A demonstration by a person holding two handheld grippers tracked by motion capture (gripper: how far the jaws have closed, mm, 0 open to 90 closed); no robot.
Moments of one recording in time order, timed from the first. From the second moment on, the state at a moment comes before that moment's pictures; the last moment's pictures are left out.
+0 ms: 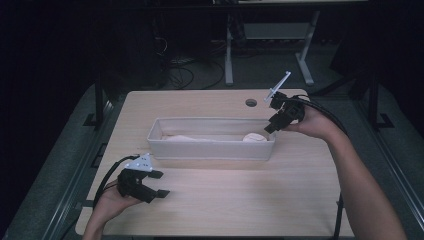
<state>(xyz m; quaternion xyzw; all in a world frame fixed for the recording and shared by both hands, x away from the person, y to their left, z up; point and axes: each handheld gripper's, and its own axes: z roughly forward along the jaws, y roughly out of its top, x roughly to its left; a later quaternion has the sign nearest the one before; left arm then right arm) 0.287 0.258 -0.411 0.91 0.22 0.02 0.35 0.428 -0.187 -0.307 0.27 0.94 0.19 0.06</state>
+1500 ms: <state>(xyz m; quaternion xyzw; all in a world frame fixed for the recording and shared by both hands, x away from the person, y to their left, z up) 0.286 0.259 -0.409 0.91 0.22 0.03 0.35 0.386 -0.222 -0.317 0.28 0.93 0.21 0.06</state>
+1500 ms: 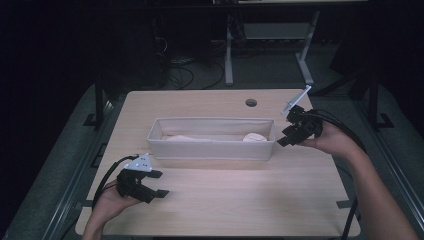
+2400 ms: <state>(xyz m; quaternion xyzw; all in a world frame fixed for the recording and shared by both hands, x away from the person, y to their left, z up) 0.287 0.261 -0.412 0.91 0.23 0.03 0.35 0.370 -0.240 -0.347 0.30 0.93 0.22 0.04</state>
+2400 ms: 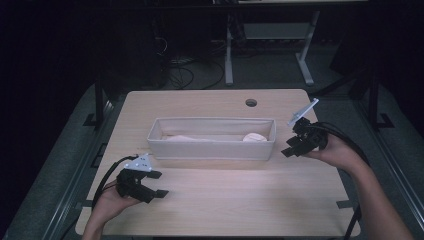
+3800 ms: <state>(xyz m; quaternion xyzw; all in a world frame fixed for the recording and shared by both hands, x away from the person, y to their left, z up) 0.288 0.262 -0.417 0.91 0.24 0.02 0.34 0.340 -0.253 -0.400 0.31 0.92 0.25 0.02</state>
